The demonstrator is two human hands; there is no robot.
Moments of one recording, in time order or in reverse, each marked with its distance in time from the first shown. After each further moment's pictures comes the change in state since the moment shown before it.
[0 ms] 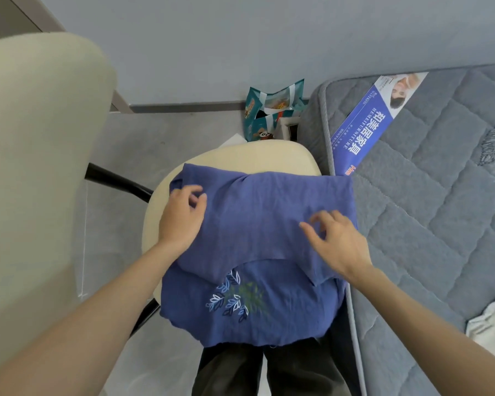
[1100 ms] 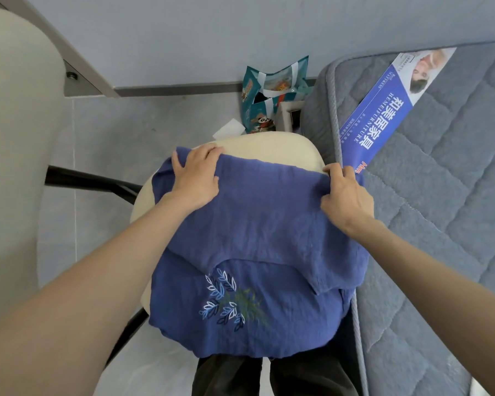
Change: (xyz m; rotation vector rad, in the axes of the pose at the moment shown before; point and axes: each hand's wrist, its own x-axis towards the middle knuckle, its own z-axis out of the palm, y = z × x) left_hand 0.082 0.042 0.028 0.594 -0.237 0.280; right_hand 0.094 -0.010 -0.013 -0.157 -0.039 0.127
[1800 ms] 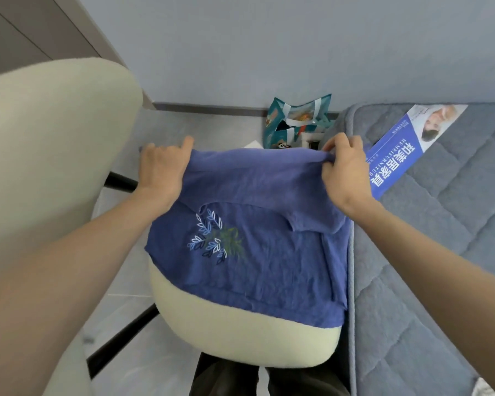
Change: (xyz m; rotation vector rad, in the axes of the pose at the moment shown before) left_hand -0.030 -0.047 -0.092 0.427 0.213 -0.148; right_hand 0.030 -0.070 -0.075 0.304 0.256 -0.244
